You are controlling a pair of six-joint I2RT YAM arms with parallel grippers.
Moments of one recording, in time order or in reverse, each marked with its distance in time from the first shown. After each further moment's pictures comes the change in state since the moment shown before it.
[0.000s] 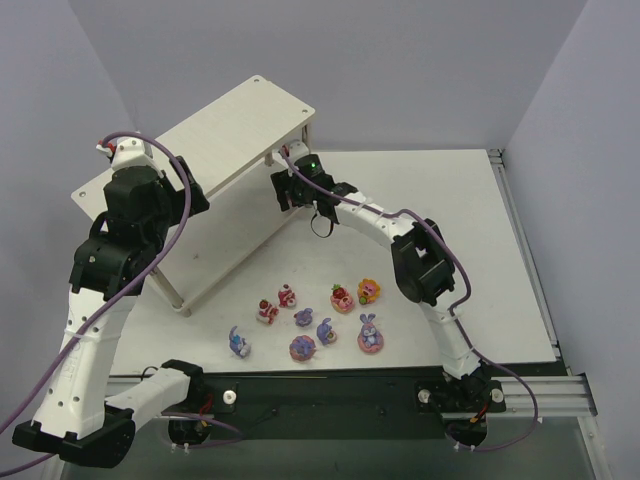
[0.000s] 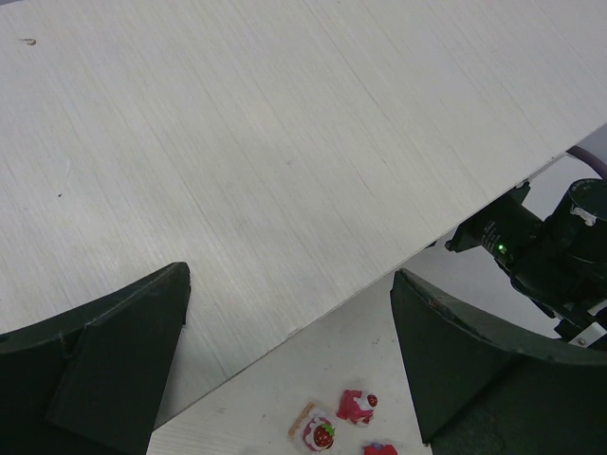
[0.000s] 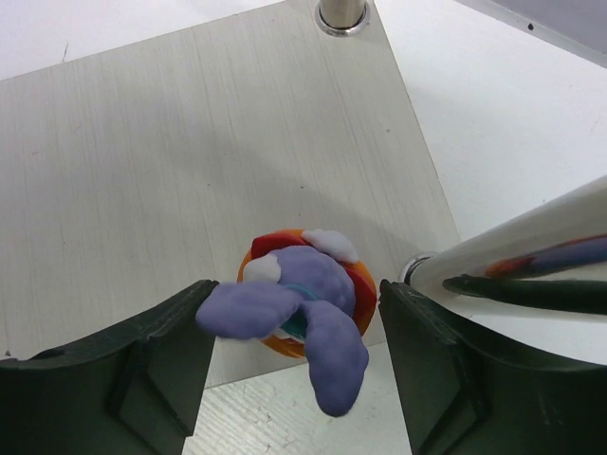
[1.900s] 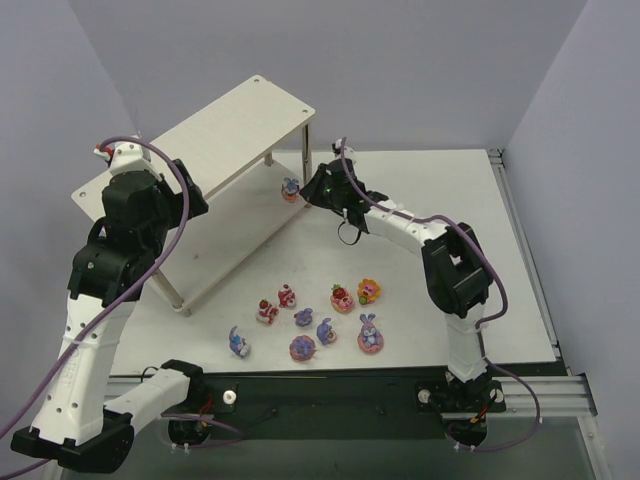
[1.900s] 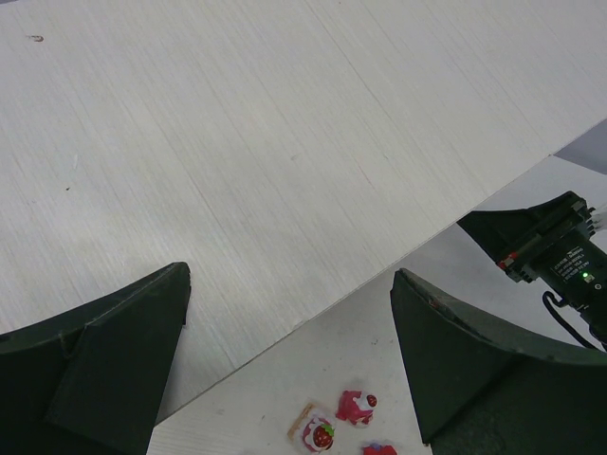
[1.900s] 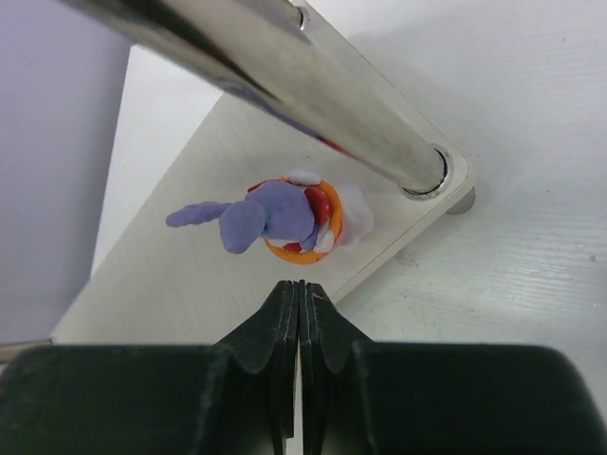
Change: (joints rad) left arm 0.000 -0.029 -0.026 0.014 0.001 0.000; right arm -0.067 -0.277 -0.399 0.203 -0.044 0.620
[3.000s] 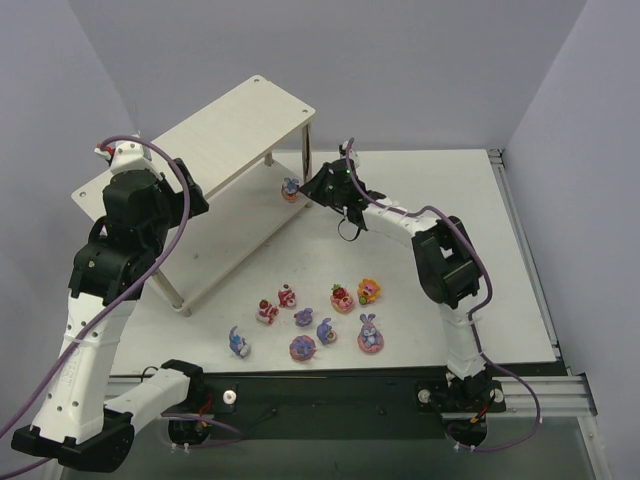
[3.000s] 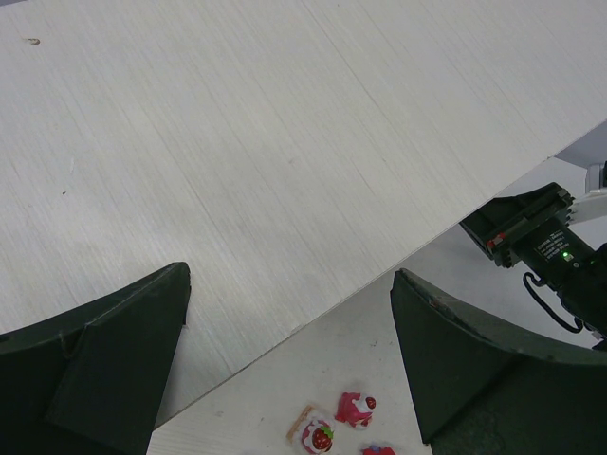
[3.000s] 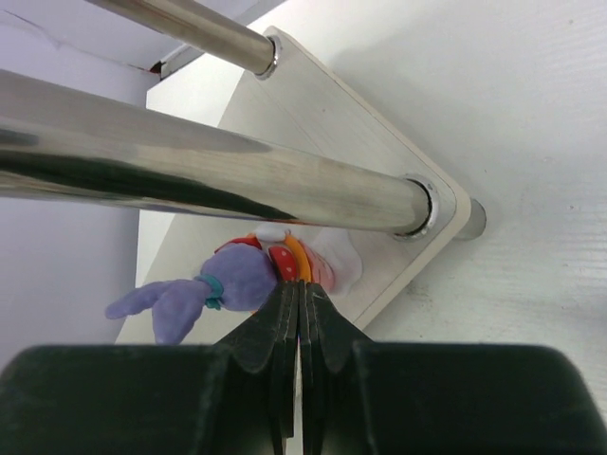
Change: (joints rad) left arm 0.000 0.006 0.000 0.008 0.000 0.000; right arm -0.046 0.113 0.040 0.089 -0.045 0.181
